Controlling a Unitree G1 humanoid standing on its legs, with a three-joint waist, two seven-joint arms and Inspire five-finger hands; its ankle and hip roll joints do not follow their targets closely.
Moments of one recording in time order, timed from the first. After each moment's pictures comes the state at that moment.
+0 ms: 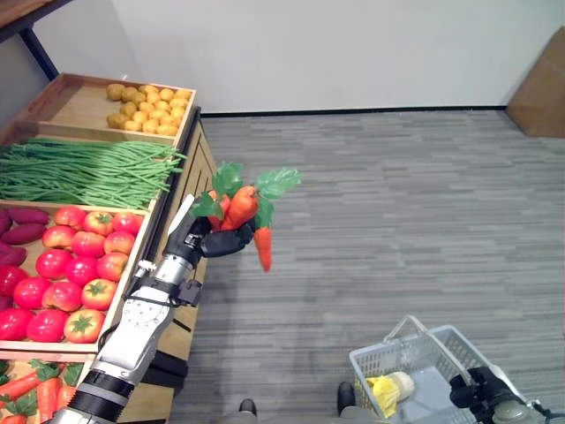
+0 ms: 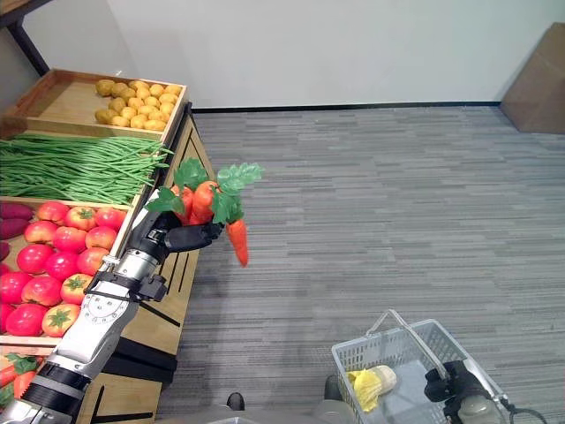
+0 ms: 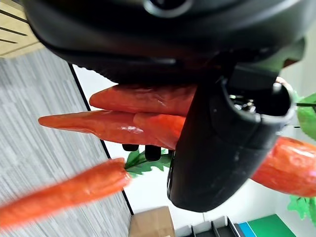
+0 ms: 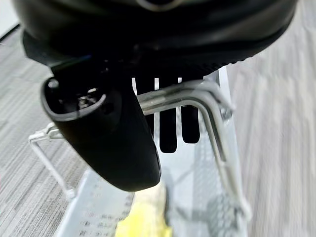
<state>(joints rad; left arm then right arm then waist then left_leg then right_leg) -0.06 0.63 -0.25 -0.02 -0.37 -0.27 -0.02 -0.04 -0.64 0.14 1.21 -0.11 -0.12 -0.06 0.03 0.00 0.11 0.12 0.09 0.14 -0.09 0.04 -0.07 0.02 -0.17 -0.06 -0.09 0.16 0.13</state>
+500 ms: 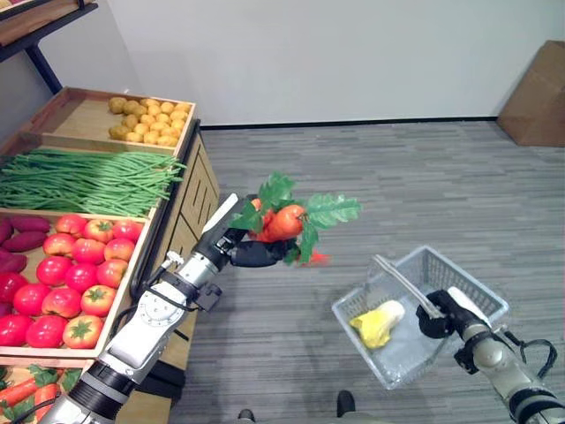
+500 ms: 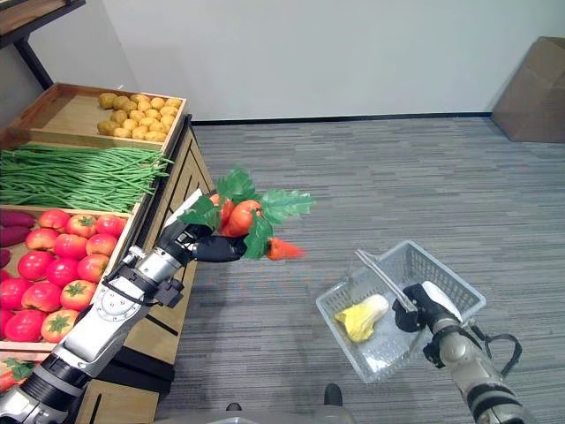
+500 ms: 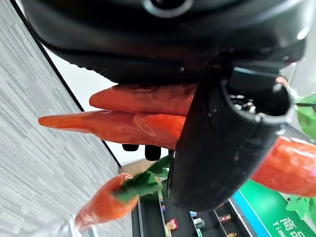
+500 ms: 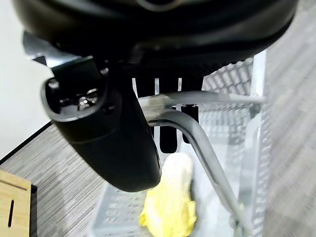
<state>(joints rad) -0.14 0.71 -0.40 -0.12 -0.37 -0.27 -0.09 -0.16 -0.71 0.32 0.81 -0.17 -0.14 -0.07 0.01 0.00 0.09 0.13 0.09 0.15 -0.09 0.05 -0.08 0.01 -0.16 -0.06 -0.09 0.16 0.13</state>
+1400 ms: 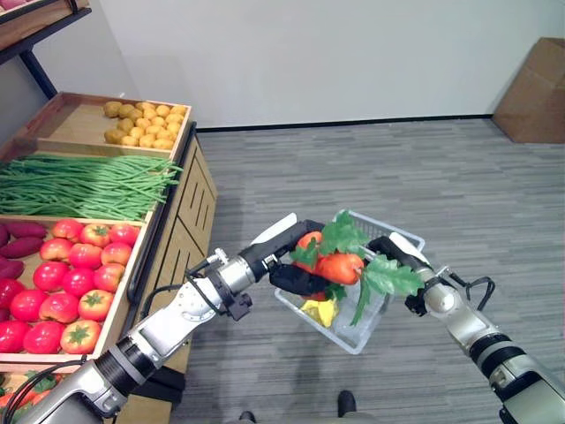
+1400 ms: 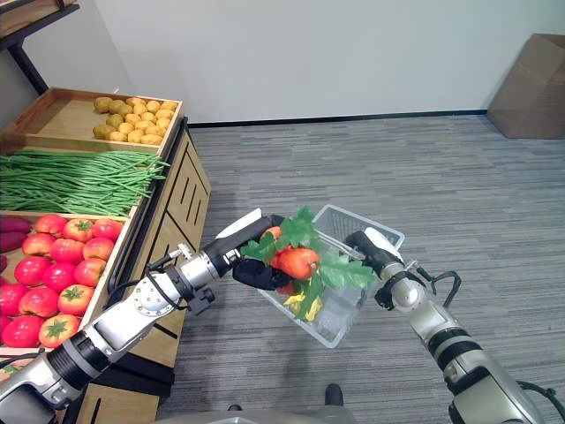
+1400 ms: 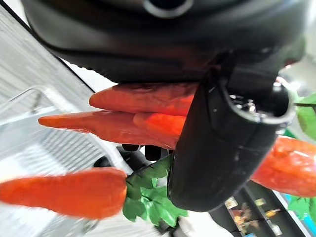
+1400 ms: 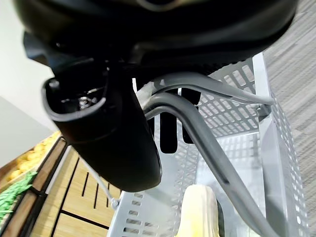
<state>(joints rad) -0.31 0.71 -0.69 -0.04 -0.19 -0.27 -0.13 -0.34 -0.67 0.49 0.60 -0.03 -0.14 -0.04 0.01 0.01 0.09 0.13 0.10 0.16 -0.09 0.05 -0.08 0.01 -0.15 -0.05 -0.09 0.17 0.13</state>
